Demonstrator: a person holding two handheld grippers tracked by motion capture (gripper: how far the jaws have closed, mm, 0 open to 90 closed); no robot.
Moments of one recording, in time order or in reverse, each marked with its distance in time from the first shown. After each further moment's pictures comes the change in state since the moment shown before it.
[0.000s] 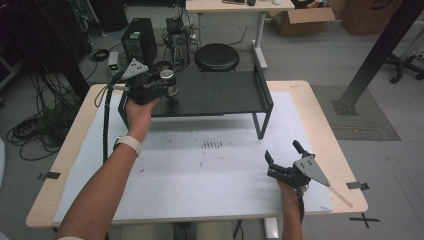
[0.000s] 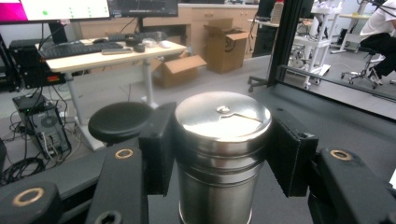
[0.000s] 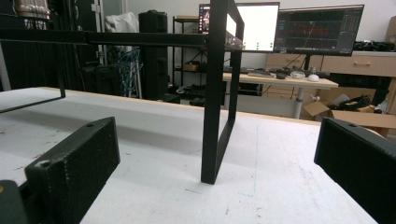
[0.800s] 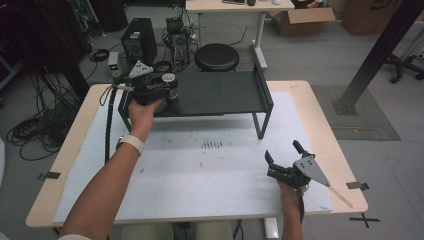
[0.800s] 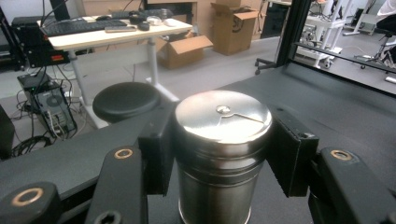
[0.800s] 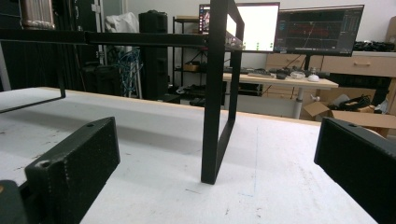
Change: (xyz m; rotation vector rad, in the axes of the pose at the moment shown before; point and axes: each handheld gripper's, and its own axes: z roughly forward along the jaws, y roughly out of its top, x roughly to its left) left arm 0.001 -0.006 0.010 0.076 0.025 -0.012; right arm 0.000 0.000 0.000 -0.001 0.001 0.000
